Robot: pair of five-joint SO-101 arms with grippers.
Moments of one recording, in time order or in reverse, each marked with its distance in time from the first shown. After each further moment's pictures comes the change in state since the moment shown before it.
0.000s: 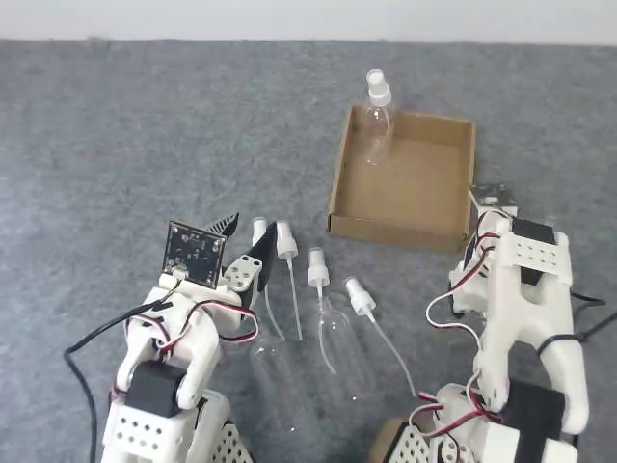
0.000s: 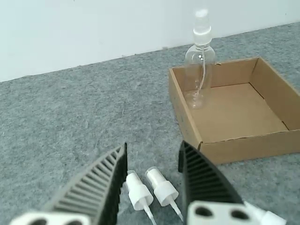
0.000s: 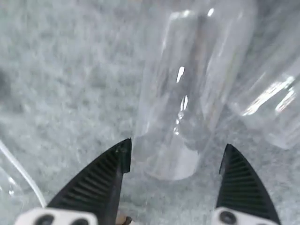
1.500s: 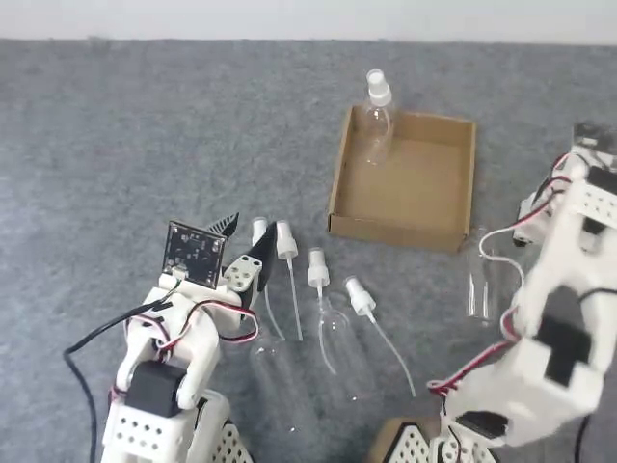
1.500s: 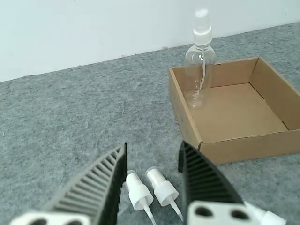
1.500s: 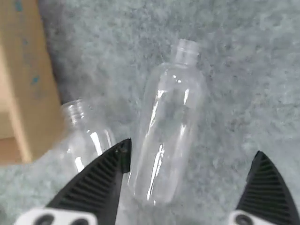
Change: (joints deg) left arm 0.0 0.0 0.0 0.0 0.0; right arm 12.0 21.0 -34.6 -0.5 -8.7
